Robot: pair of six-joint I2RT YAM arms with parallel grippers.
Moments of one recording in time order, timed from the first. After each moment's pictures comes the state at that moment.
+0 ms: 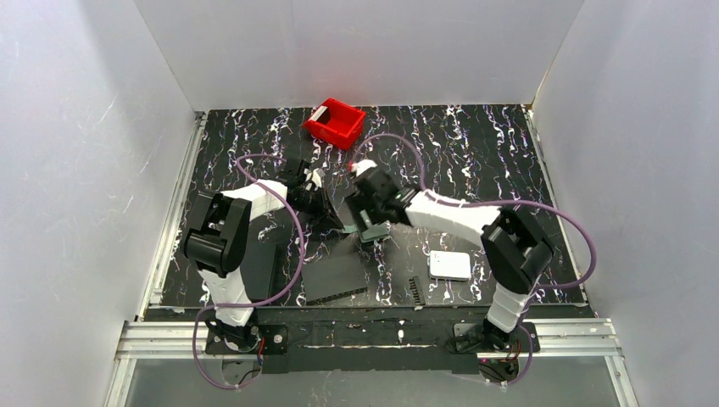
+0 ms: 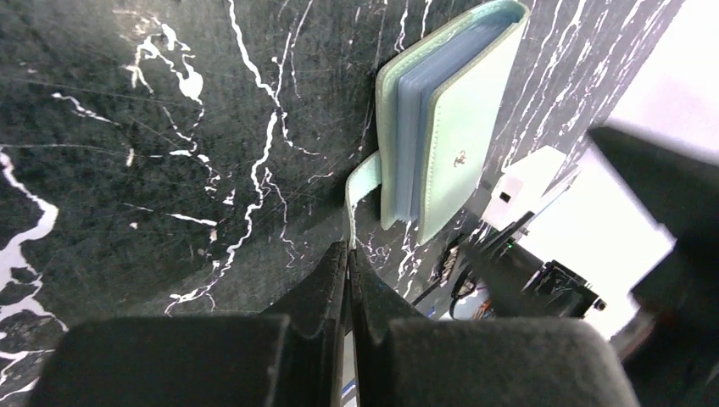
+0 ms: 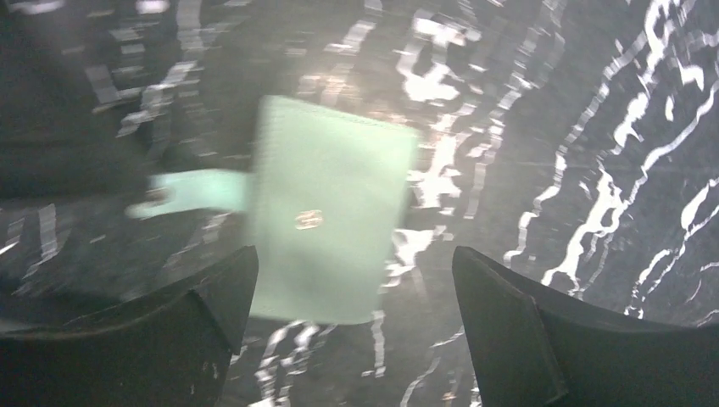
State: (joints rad) left arm -0.33 1.83 1.05 -0.37 0.62 -0.61; right arm 0.81 1.78 1.23 -0.39 0.23 0.21
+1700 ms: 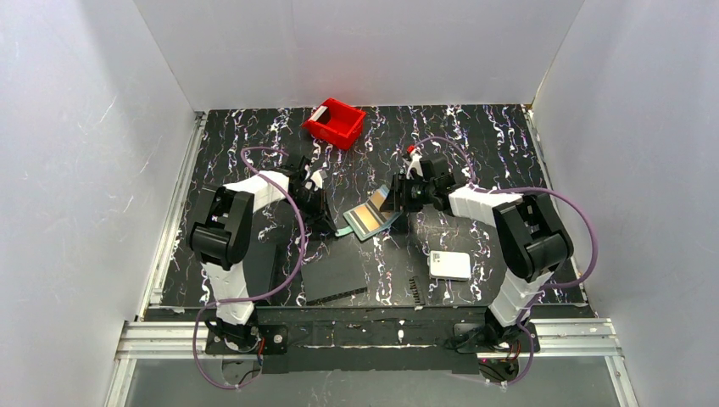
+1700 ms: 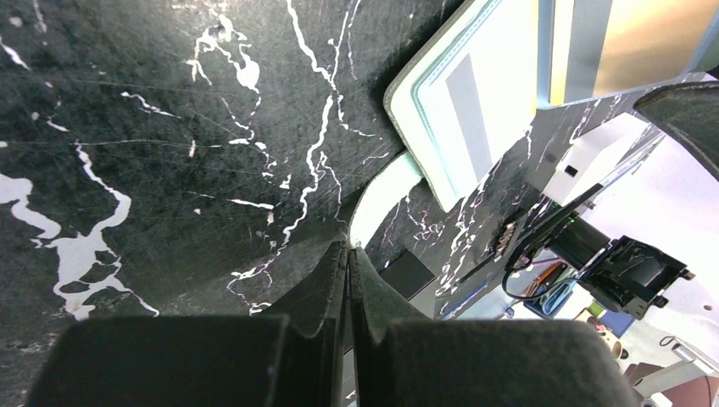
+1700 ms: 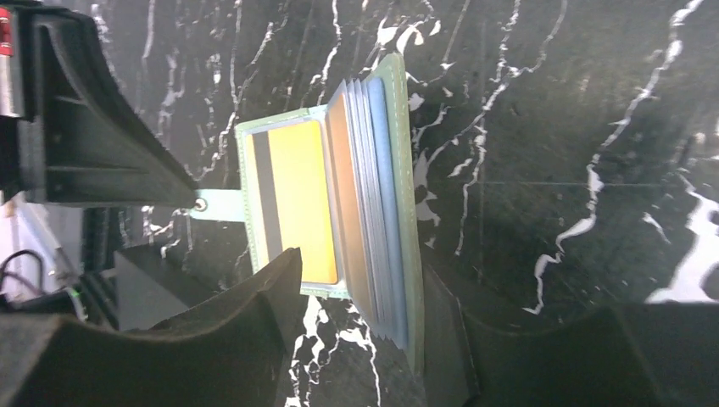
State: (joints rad) left arm -0.32 1.90 1.16 -0.59 0.60 -0.42; right arm 0.47 1.75 0.97 0.02 -0.44 0.40
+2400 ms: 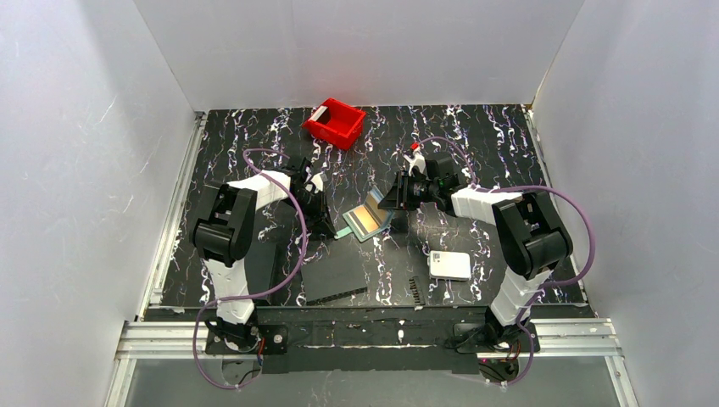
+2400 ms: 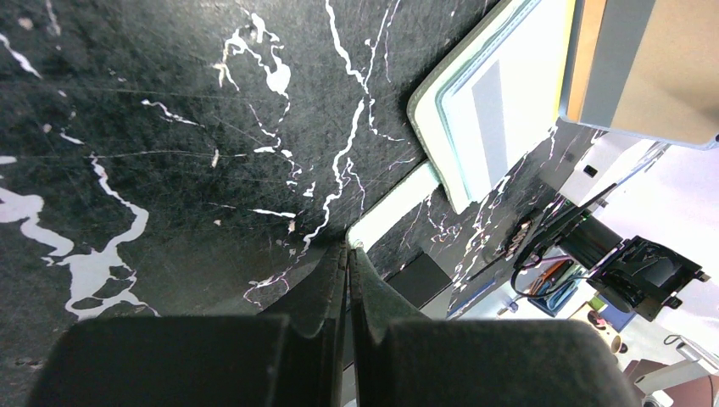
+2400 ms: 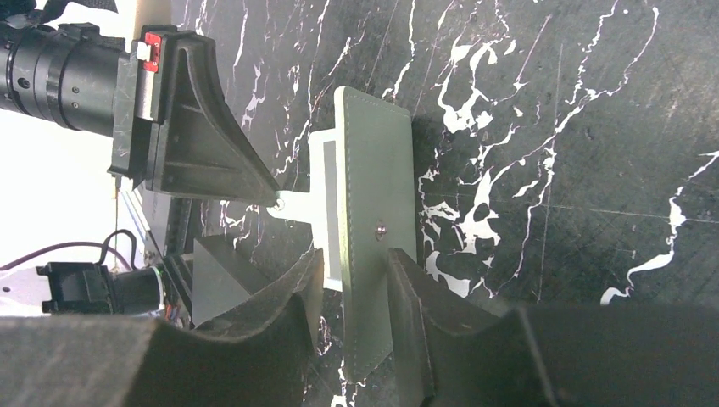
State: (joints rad) left arm -0.32 1.93 1.17 -0.62 0.59 -0.40; right arm 0.42 1.78 0.94 0.18 -0.65 0.53
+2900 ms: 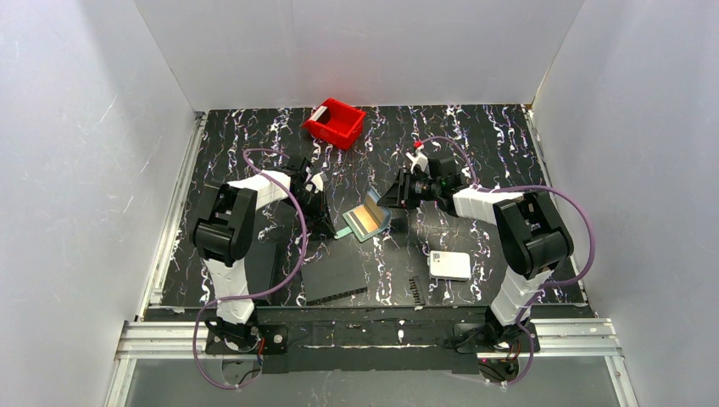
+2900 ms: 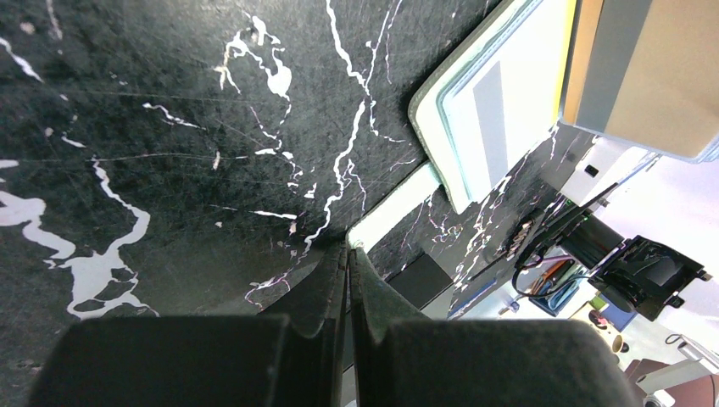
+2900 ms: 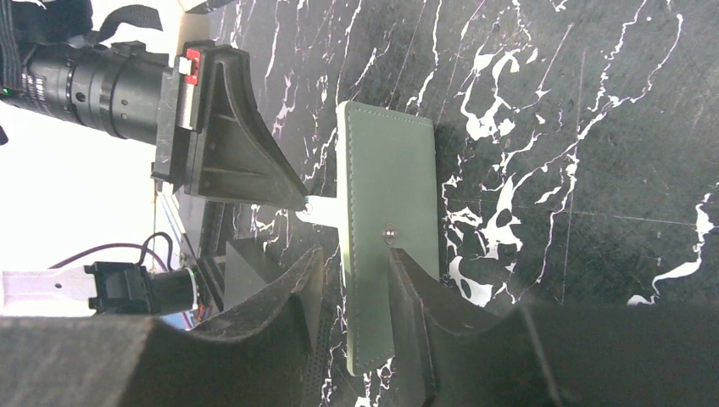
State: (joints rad) left arm -0.32 1.93 1.17 -0.62 0.59 -0.40; right arm 0.41 1.78 0.93 0.22 -0.70 0.59
